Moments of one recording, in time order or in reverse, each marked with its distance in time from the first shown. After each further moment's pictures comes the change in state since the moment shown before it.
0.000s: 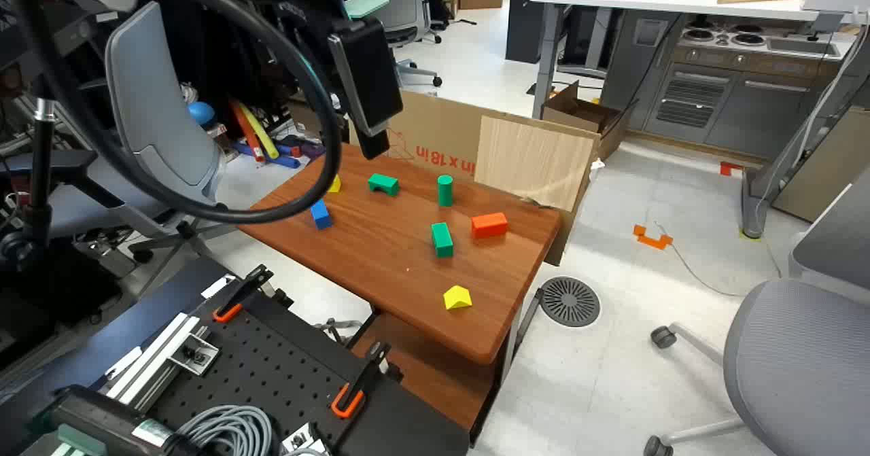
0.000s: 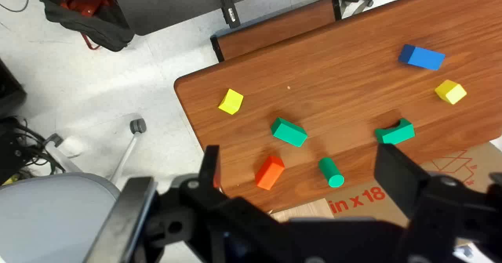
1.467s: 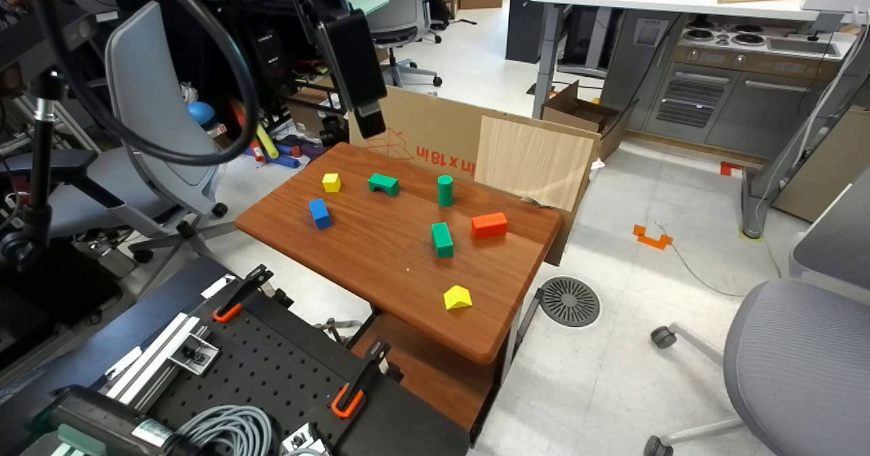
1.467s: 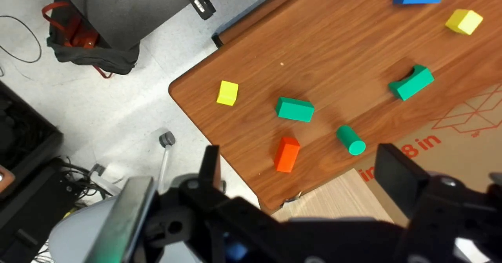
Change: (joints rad) arm -0.009 0.104 0.098 0.067 0.004 0.049 0.350
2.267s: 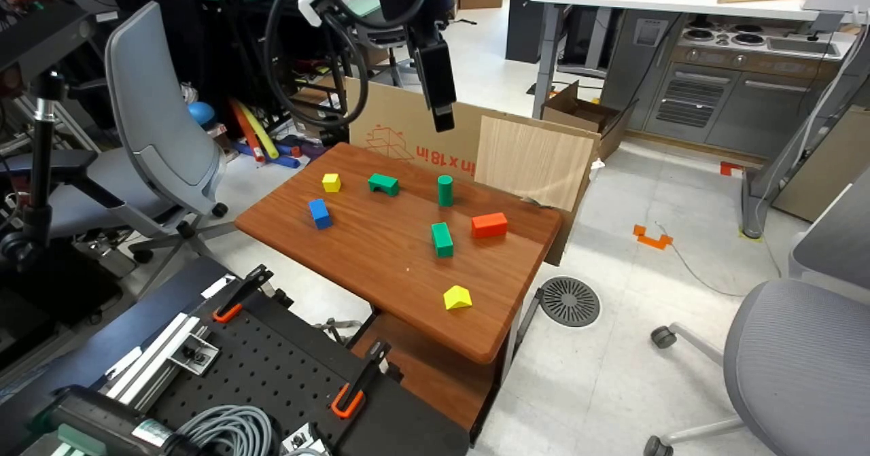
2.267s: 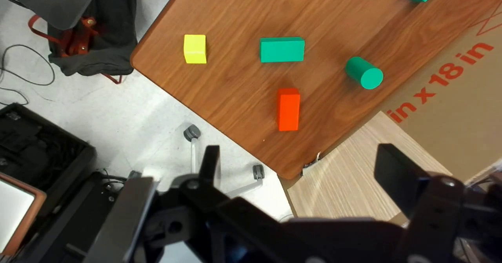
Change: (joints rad) arm 0.005 0.425 0.051 0.298 -0.078 0.113 0.348
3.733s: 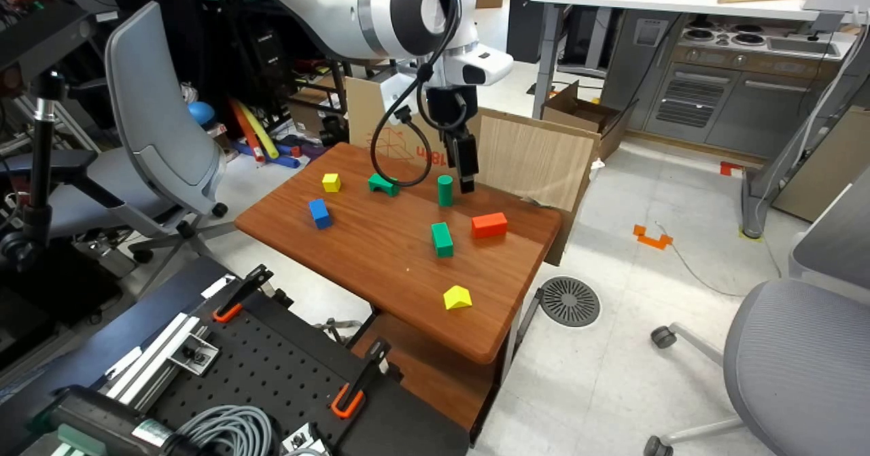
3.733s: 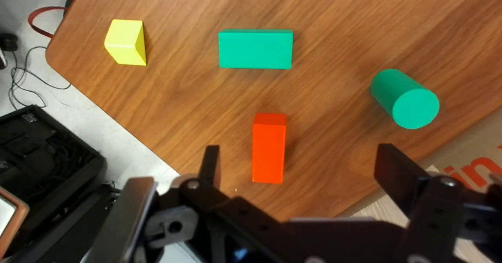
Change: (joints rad) arm 0.168 0.545 -0.111 0.359 -0.038 0.014 0.077
